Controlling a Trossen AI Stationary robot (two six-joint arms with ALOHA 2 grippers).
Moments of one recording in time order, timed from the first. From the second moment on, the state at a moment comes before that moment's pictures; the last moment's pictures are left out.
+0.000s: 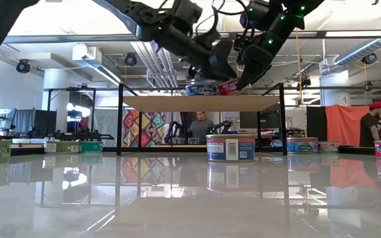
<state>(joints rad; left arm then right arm) 0.32 1.93 1.46 0.10 -0.11 0.03 -0.52 1.47 1.20 -0.60 -0.03 -0.31</state>
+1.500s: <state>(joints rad) 0.02 1.25 0.84 0.15 -0.06 0.09 -0.15 1.28 1.28 -1.08 0.13 0.14</state>
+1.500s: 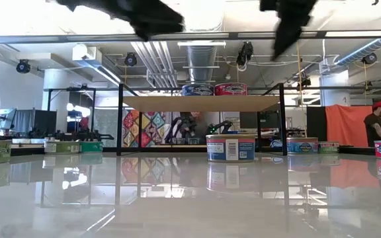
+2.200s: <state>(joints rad) -0.28 1.27 0.38 0.80 -0.07 -0.05 -0.05 1.43 0.80 -1.17 0.08 1.18</state>
